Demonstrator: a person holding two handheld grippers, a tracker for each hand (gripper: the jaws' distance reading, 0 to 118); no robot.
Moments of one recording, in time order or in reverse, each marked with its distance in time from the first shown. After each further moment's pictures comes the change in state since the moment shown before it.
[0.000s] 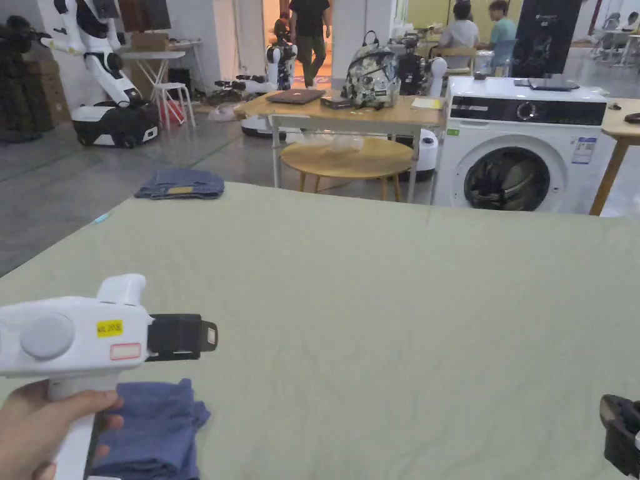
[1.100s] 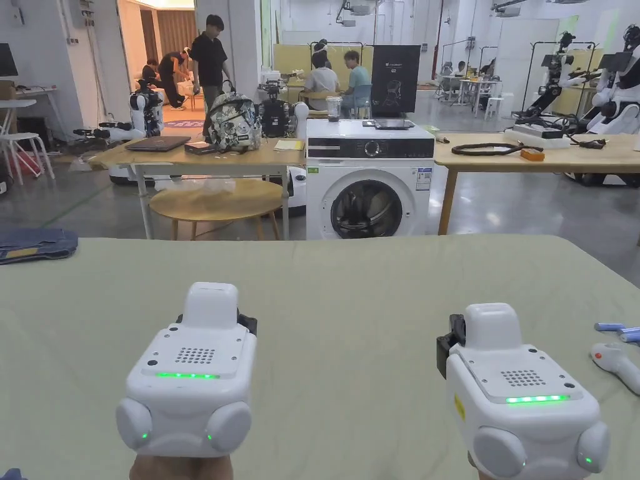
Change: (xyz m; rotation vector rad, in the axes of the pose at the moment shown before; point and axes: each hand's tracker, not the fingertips) left arm 0.282 -0.019 -0.038 0.558 0.158 -0.308; right arm 0.023 0.050 -0.008 0.231 -0.183 0.021
